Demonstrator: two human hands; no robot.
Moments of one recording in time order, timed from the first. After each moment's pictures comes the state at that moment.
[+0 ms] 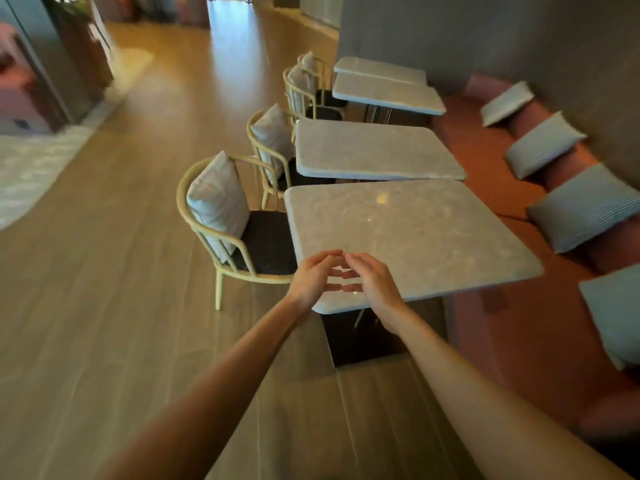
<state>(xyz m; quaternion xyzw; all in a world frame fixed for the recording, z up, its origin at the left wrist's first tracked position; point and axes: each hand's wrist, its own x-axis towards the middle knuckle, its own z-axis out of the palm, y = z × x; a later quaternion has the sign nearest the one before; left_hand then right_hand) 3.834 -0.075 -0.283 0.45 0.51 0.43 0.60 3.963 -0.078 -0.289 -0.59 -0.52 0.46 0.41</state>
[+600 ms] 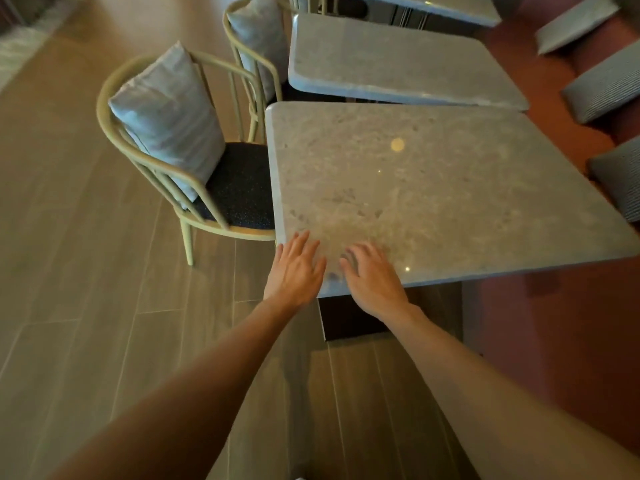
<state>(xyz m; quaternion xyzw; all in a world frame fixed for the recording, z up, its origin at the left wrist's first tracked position) 3.870 0.063 -0.568 0.70 0.65 0.18 0.24 4.029 0.062 -0.540 -0.65 -0.72 0.23 0.11</state>
